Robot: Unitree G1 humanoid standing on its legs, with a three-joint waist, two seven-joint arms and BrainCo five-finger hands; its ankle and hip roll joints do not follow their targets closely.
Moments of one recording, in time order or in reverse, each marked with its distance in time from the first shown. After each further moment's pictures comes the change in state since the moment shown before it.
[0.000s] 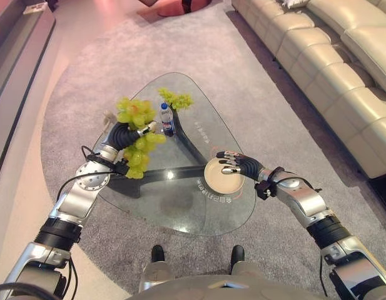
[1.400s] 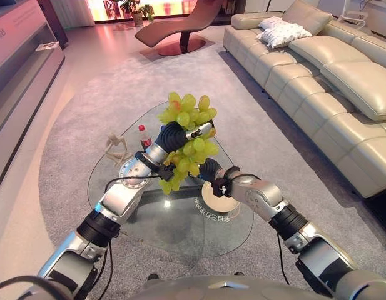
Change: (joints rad) left arm -0.121 -0.194 -0.208 -0.150 -0.247 0.003 -0.044; right arm -0.142 0.210 0.175 -0.010 0.324 0.143 -0.333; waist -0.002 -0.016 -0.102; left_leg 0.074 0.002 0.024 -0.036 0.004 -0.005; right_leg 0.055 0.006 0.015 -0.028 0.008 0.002
